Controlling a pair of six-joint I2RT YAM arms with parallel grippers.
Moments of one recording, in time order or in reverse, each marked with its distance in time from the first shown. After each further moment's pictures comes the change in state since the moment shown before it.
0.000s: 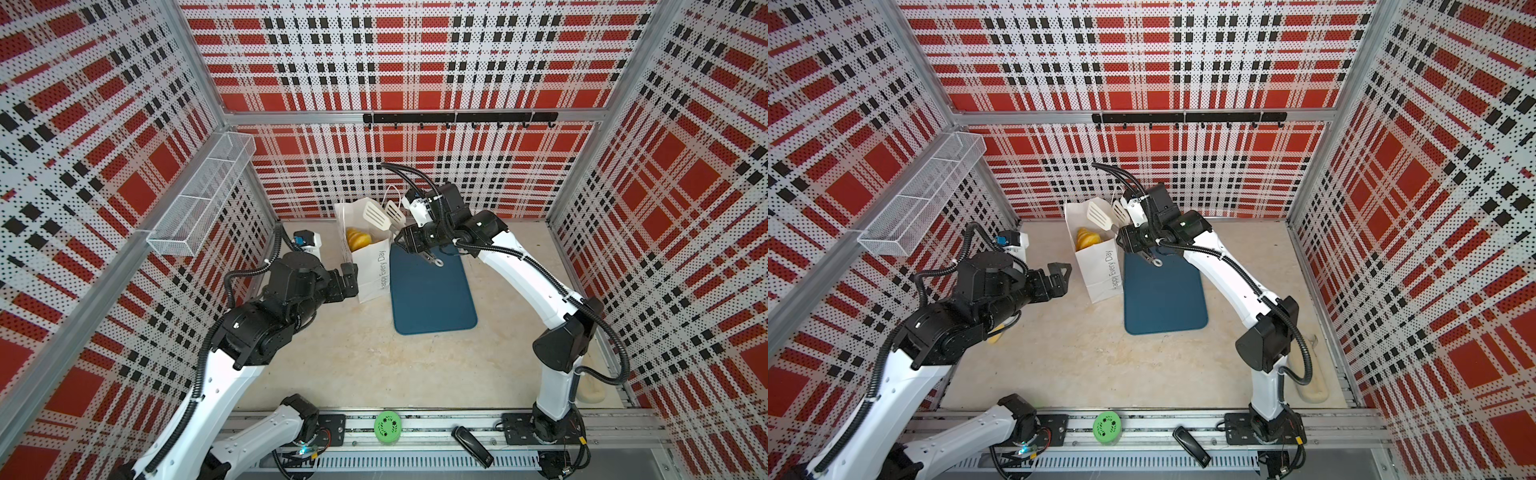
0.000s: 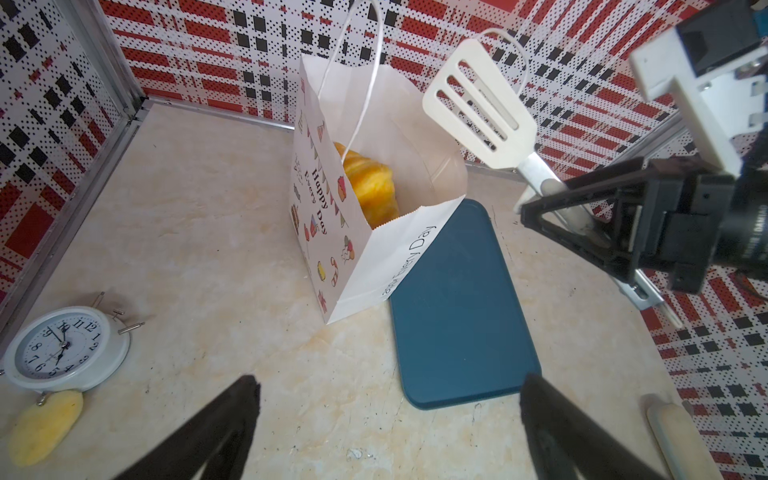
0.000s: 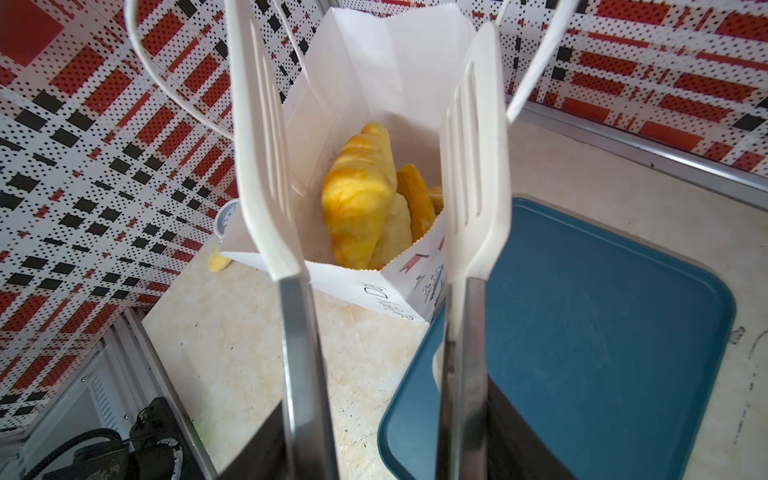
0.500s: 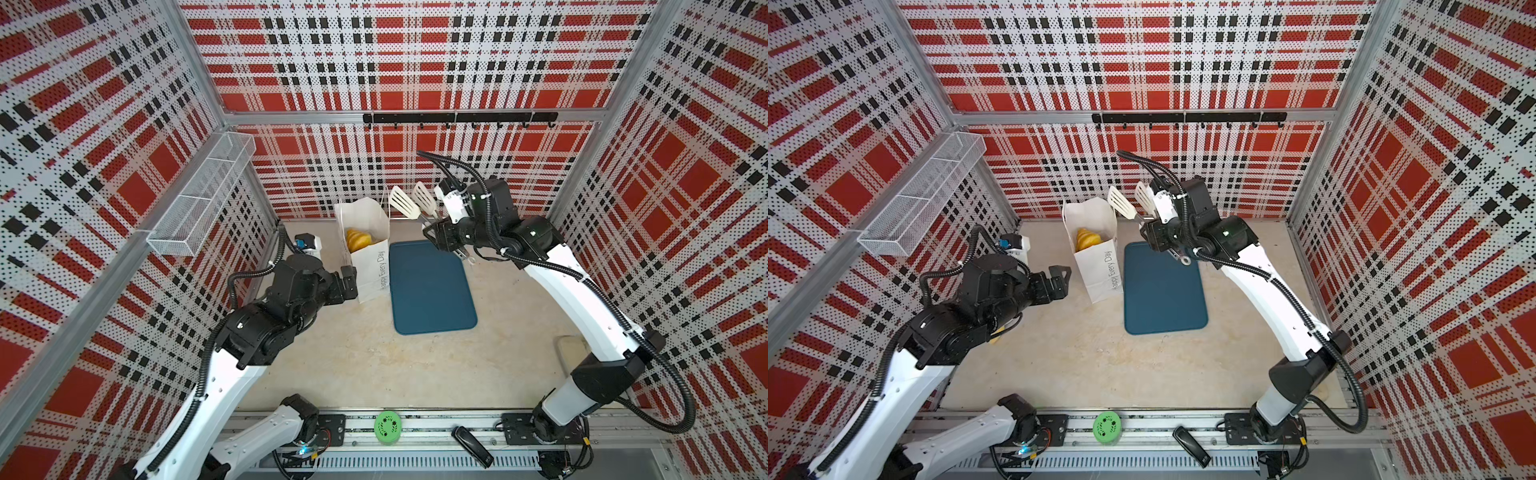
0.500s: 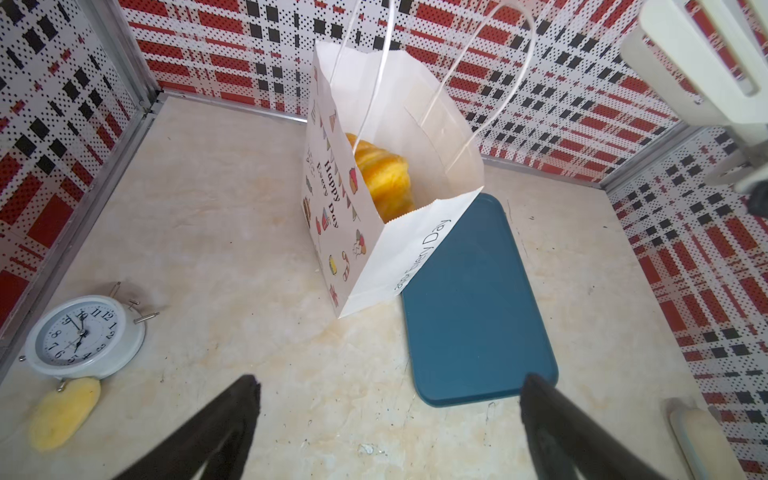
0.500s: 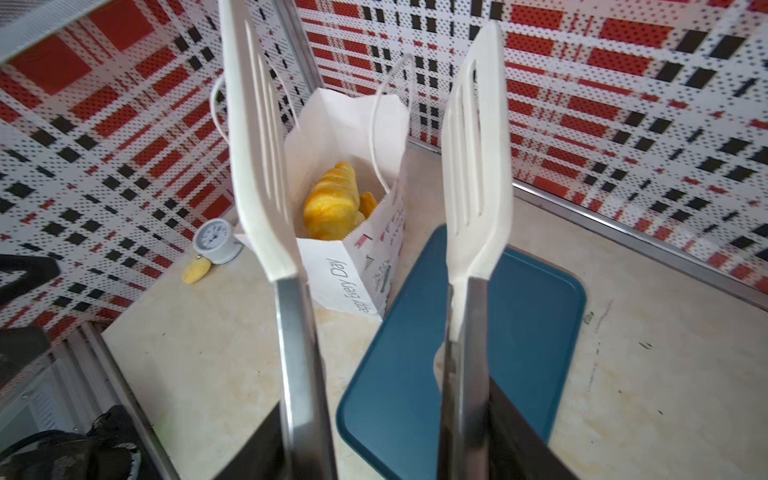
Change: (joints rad) left arm 0.001 -0.011 -0.047 -0.002 -0.030 0.000; right arm -0.072 -0.285 -0.187 -0.009 0.105 -0.088
